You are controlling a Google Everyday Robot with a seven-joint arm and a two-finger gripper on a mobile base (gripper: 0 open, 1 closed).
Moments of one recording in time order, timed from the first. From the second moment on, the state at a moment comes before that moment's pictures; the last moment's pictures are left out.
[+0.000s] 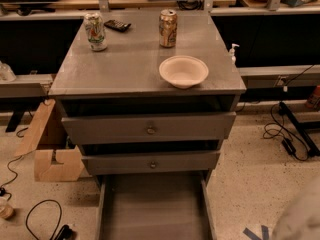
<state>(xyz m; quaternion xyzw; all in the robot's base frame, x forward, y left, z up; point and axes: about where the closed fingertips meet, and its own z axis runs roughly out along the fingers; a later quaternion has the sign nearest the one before) 0.770 -0.185 1.262 -0.16 0.64 -0.07 0.75</state>
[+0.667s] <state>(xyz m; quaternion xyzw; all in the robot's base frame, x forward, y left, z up) 0.738 -0.256 1.258 -0.14 0.68 -0.13 0.71</state>
